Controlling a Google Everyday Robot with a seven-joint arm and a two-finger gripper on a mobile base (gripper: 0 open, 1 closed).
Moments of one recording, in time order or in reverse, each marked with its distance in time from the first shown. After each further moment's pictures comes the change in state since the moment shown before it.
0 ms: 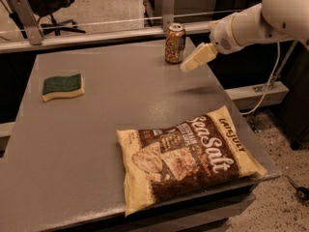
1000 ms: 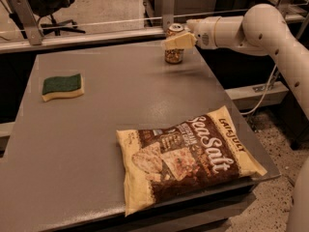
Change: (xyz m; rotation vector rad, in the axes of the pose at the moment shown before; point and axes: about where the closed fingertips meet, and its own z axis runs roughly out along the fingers) arm -0.048 -0.040 0.069 -0.031 -0.362 0.211
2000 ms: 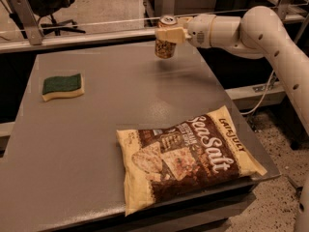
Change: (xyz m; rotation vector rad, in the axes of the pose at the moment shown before) arm -0.033 0.043 0.005 -0.139 -0.145 0.022
